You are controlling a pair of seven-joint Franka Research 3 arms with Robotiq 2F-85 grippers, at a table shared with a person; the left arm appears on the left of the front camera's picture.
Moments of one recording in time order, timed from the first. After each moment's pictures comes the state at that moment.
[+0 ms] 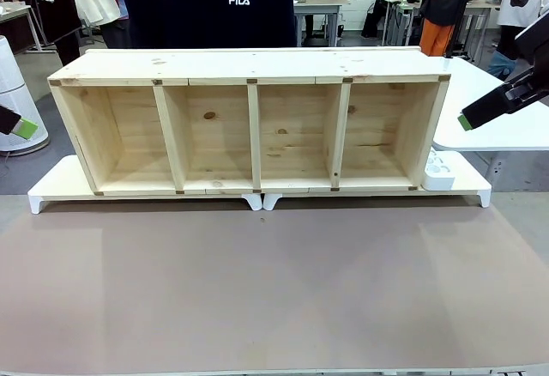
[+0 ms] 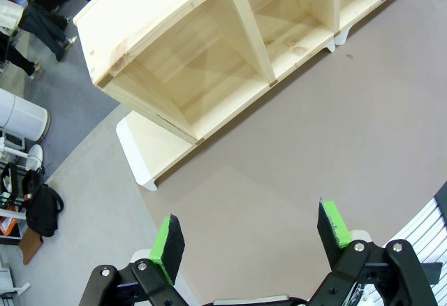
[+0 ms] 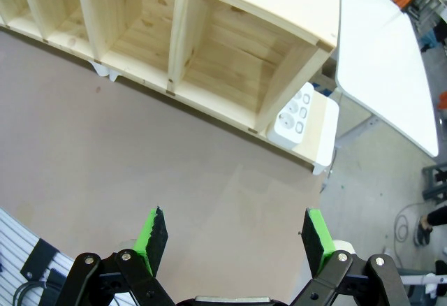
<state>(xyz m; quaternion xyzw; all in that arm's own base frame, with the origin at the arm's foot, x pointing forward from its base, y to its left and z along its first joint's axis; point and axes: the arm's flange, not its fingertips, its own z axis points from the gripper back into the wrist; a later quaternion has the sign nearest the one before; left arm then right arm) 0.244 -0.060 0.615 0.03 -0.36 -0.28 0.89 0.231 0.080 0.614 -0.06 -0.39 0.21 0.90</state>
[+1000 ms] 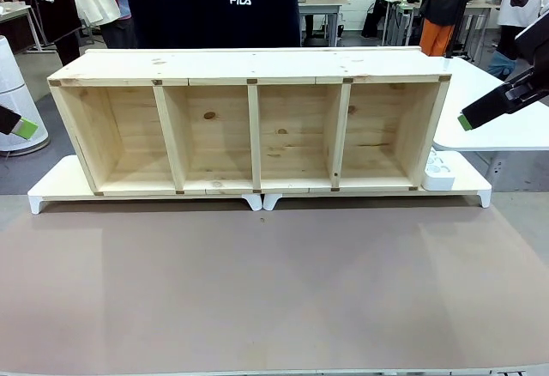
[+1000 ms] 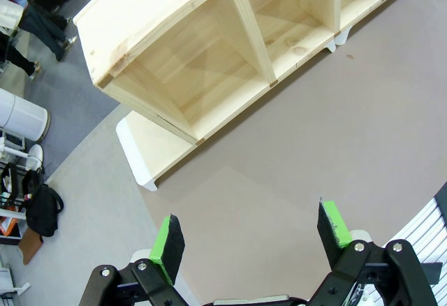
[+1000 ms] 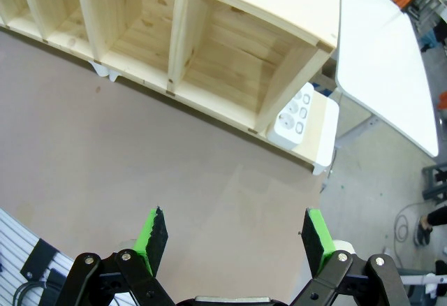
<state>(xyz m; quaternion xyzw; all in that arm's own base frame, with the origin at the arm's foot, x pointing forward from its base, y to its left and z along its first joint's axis) 0.244 -0.060 0.615 0.03 -0.36 -0.28 0.89 0.231 0.080 0.614 -0.06 -0.39 0.21 0.90</state>
